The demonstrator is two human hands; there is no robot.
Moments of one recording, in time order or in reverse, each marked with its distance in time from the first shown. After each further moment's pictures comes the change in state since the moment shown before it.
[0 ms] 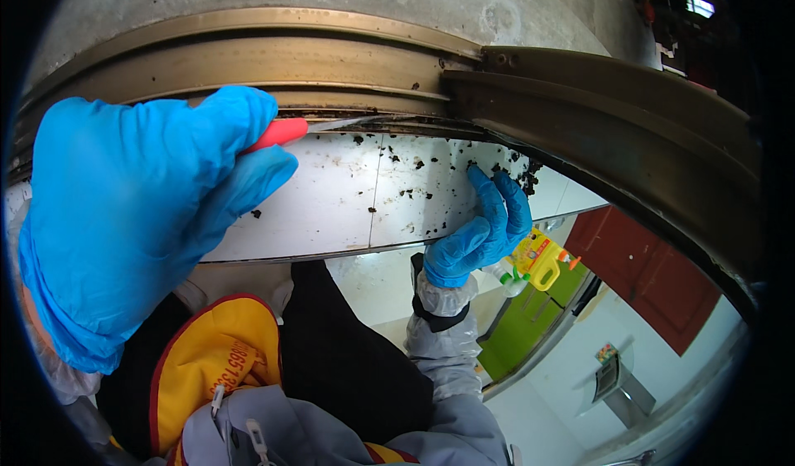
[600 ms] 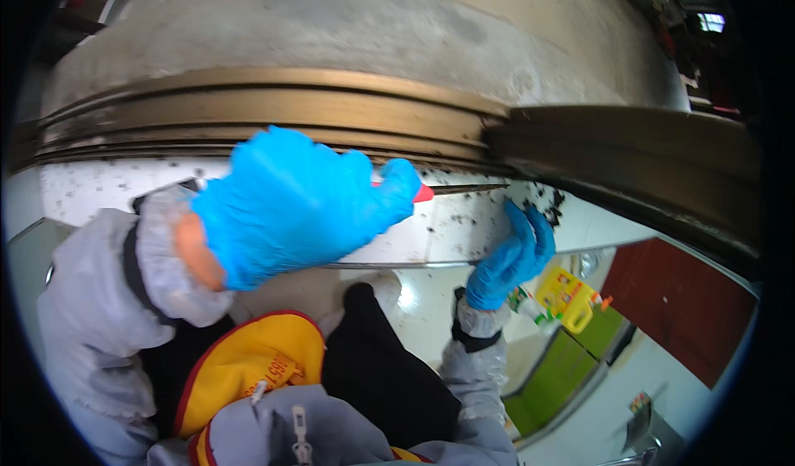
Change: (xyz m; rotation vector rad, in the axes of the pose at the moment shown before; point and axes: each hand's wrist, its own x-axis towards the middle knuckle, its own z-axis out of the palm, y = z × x) left_hand 0.008 0.005 0.029 0.292 0.532 0.339; right_hand -0.002 0.005 -0.009 -0.044 -0.030 0.015
